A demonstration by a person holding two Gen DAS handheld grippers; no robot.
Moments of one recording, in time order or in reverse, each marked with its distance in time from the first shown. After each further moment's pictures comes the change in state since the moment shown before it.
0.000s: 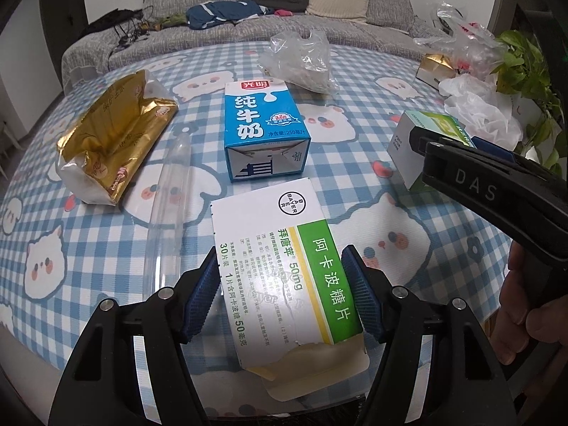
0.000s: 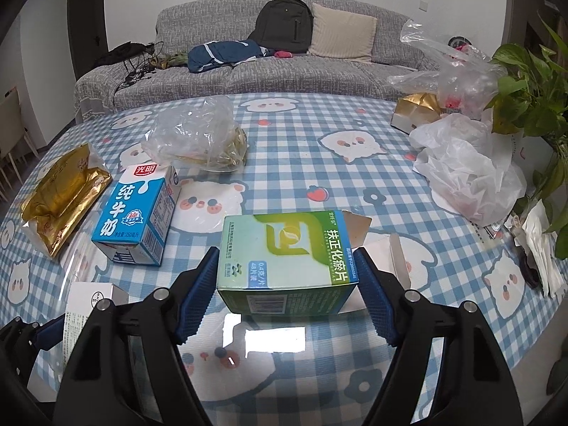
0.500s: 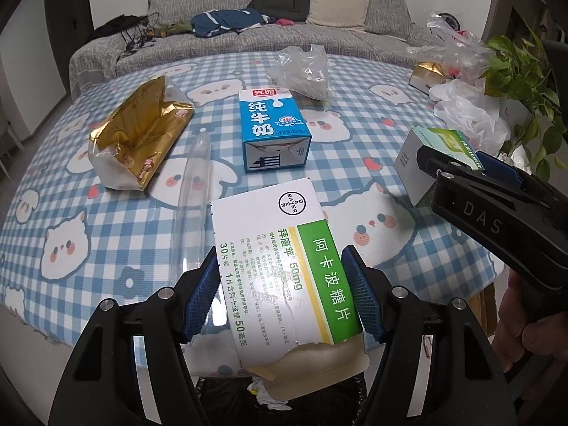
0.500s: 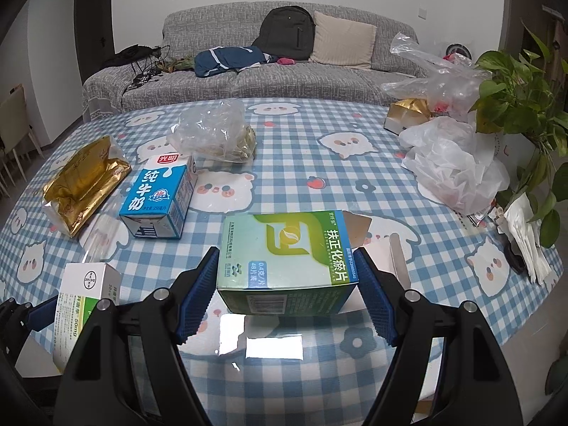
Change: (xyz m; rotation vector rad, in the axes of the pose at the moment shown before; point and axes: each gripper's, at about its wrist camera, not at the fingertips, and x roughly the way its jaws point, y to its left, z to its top) left arm -0.036 0.005 -0.019 -0.001 -0.033 0.001; right arm -0.043 0.003 -0.024 -0.015 -0.028 0.000
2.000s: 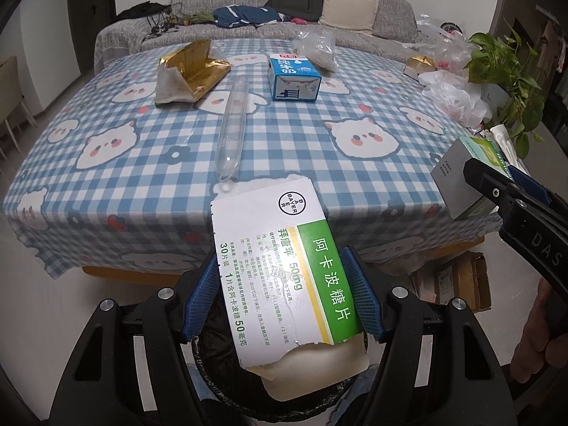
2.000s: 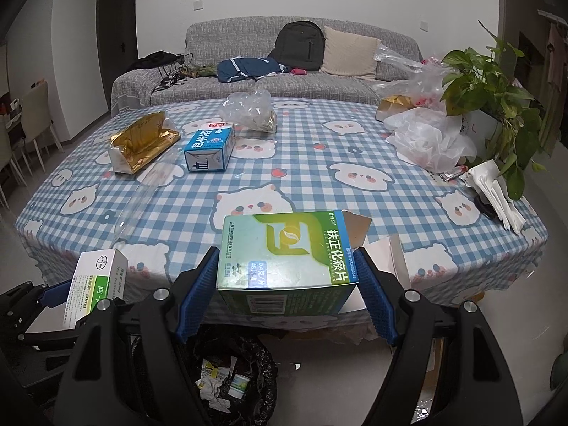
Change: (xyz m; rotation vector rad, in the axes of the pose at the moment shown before) left arm -0.066 0.016 -0.117 -0.072 -0.008 -0.001; right arm -0.114 -0.001 -0.102 -0.028 -0.057 0.052
